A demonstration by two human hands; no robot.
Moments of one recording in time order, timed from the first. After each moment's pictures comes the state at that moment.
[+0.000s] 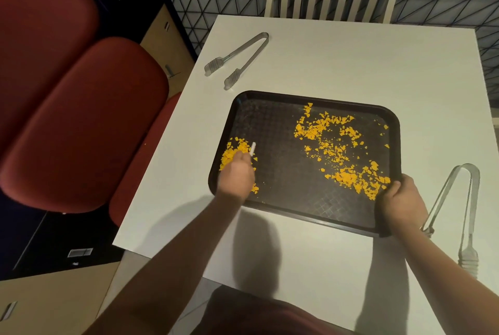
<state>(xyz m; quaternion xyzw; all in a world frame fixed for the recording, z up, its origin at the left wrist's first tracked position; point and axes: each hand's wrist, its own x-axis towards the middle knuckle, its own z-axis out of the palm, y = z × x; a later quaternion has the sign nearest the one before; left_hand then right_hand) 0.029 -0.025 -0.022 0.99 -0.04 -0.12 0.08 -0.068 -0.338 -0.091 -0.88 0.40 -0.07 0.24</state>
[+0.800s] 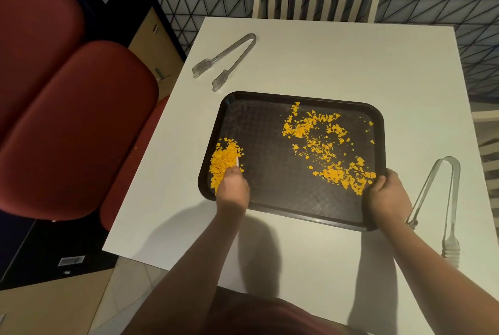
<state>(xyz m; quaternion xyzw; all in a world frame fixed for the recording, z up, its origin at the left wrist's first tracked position) 0.003 -0.042 -0.045 0.98 0.04 -0.11 0.15 -0.069 -0.337 -0.083 -0.87 0.41 -0.05 0.26</state>
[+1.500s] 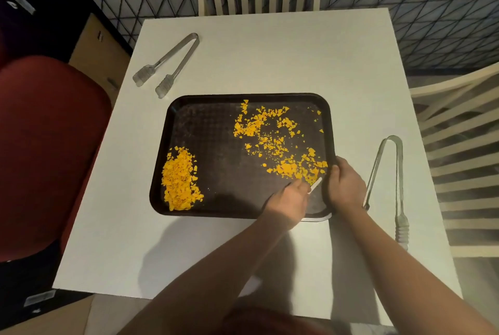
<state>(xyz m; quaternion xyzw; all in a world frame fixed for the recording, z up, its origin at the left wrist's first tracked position) -0.051 -0.208 -0.037 0.90 -0.29 -0.26 0.19 -0.075 -0.346 -0.070 -0.88 0.35 -0.06 0.31</state>
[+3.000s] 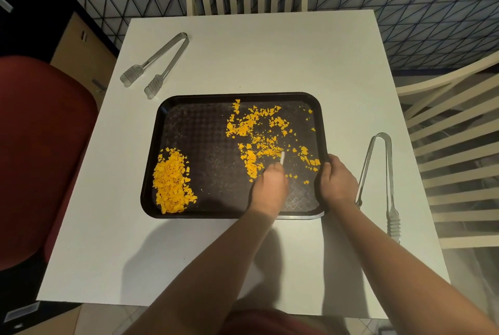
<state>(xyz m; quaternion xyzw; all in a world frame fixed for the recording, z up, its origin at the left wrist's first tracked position) -0.025 -0.208 -0.055 0.95 -0.16 -0.18 0.21 -0.075 -0.345 -0.073 -0.88 0.37 -0.04 0.29</state>
